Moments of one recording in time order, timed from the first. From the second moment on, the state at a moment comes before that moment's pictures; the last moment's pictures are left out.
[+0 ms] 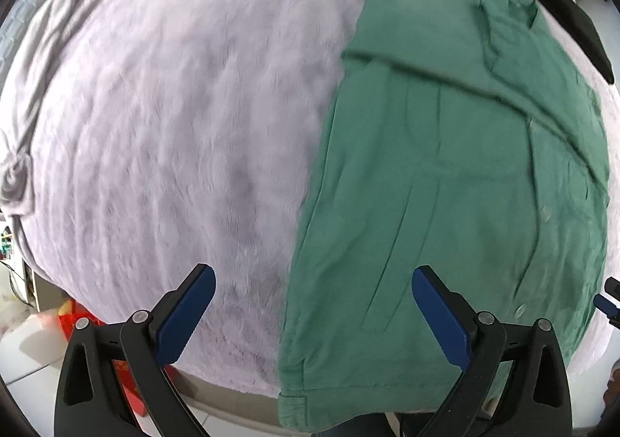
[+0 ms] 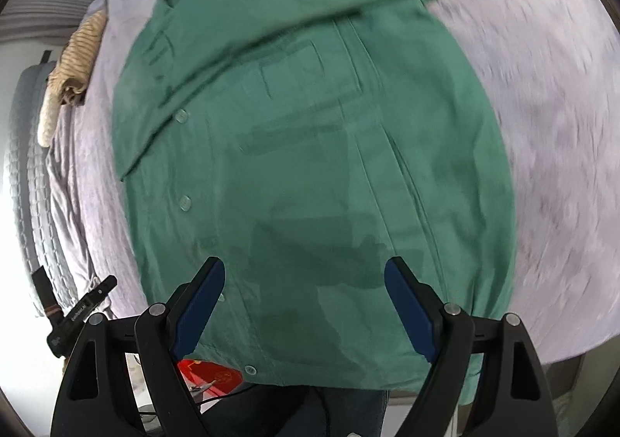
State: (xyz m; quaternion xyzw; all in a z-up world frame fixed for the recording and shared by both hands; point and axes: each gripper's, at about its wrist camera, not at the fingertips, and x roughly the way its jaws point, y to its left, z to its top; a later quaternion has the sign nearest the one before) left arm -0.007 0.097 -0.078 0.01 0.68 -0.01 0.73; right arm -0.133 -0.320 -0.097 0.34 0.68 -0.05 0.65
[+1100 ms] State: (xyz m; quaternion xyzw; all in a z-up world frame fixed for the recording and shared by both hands) left arm -0.097 0.140 -0.147 -0.01 0.75 -0.16 0.65; right arm -0.280 -0.386 -0.096 0.41 0.59 -0.26 0.65
